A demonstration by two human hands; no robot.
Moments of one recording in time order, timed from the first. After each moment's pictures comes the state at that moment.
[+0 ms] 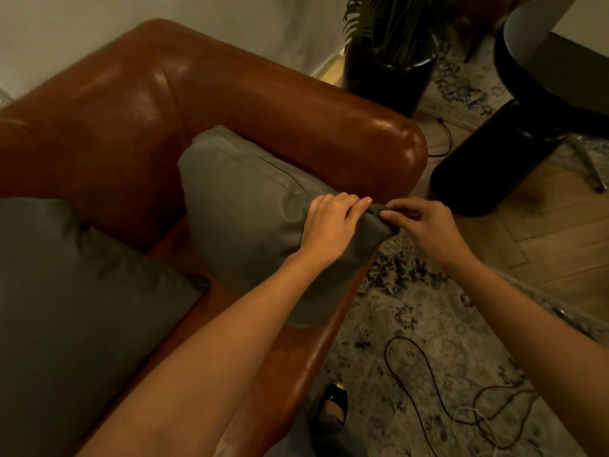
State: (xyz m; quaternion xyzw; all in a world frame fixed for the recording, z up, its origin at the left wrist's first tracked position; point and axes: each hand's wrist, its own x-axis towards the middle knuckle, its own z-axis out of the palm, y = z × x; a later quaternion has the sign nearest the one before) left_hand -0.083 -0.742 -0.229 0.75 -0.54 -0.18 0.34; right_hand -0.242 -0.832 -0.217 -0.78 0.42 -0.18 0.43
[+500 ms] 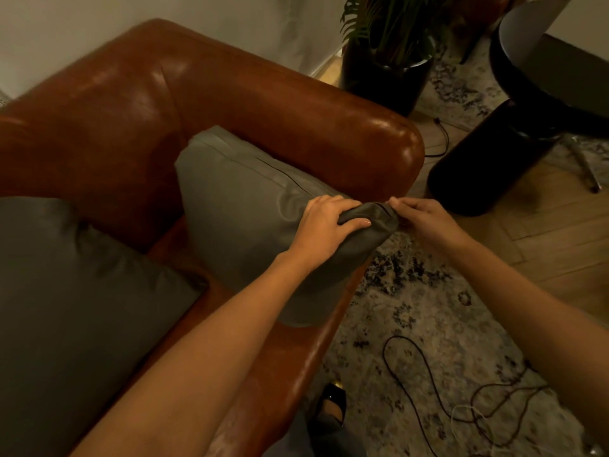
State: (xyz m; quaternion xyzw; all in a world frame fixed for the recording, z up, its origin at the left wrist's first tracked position) left_hand -0.072 -0.733 -0.232 0.70 -0.59 -0.20 0.34; right_hand -0.242 -0.841 -0.217 -0.61 0.45 -0.13 0.64
